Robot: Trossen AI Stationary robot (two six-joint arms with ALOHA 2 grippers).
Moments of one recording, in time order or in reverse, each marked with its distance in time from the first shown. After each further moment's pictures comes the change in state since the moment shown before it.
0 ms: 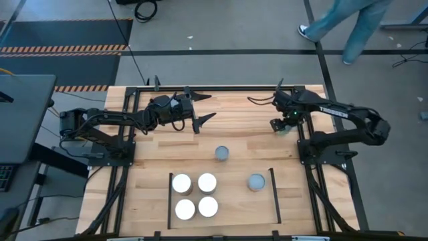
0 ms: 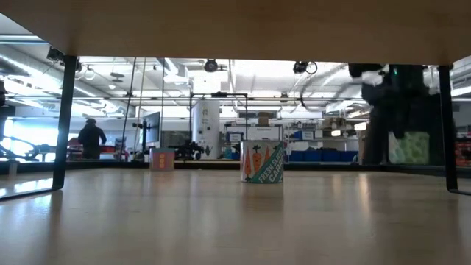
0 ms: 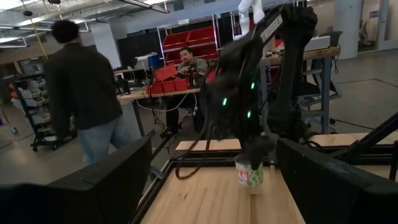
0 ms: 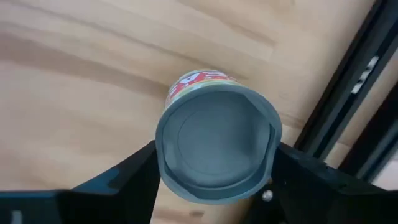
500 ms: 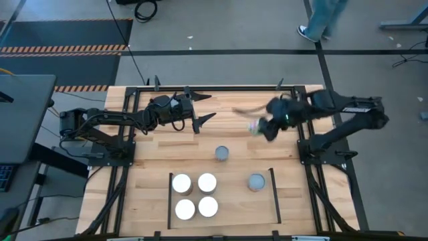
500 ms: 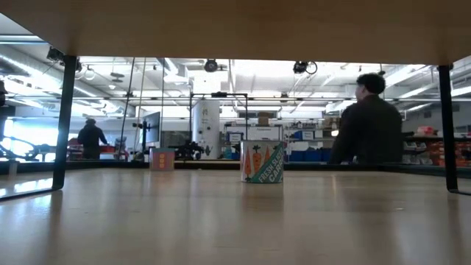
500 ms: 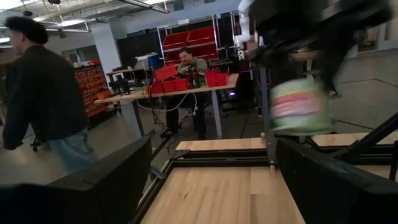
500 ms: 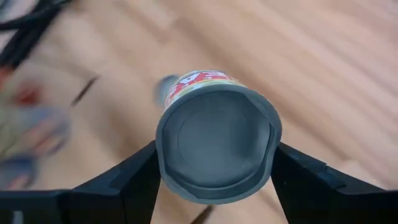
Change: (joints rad) left arm 0.000 0.000 0.000 0.000 0.000 0.000; right arm 0.736 0.061 0.684 -0.104 0.162 0.286
